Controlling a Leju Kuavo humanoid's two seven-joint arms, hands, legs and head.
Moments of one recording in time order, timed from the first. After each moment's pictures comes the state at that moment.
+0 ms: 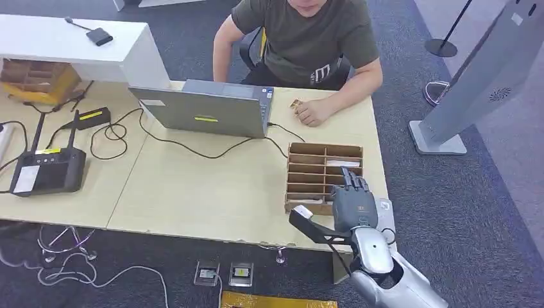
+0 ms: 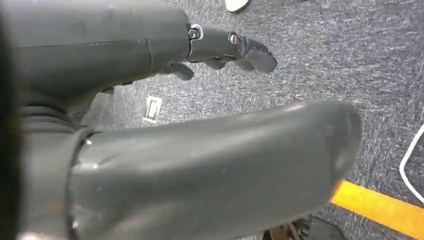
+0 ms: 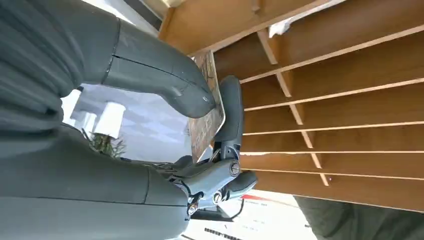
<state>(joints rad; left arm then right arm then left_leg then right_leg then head) -0.15 -0.17 1.27 -0.08 -1.17 0.36 -0.19 -0.45 -0.23 0.87 -1.24 1.07 -0.12 0.59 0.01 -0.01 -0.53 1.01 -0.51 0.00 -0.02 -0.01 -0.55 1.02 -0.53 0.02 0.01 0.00</state>
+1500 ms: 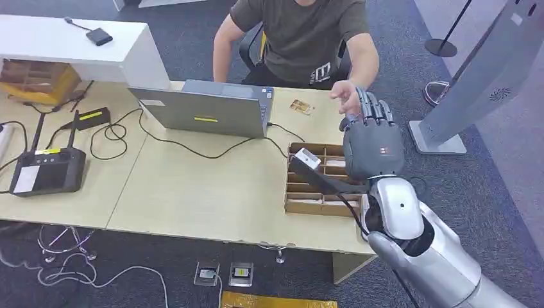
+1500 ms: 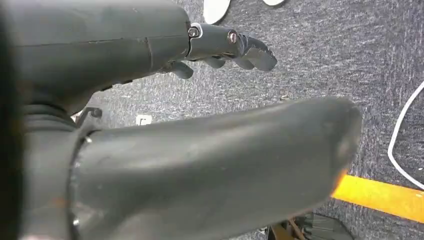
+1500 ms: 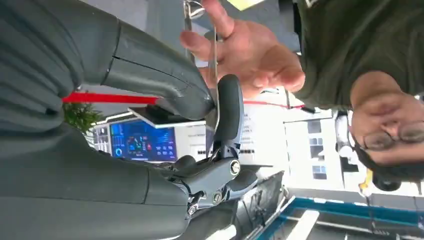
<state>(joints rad) -0.15 -0.16 1.27 -0.08 -1.29 0.32 -0.22 -0.68 -0.28 0.82 -1.52 1.15 -0.05 0.62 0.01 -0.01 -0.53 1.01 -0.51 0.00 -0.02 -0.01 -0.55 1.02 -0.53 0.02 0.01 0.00</state>
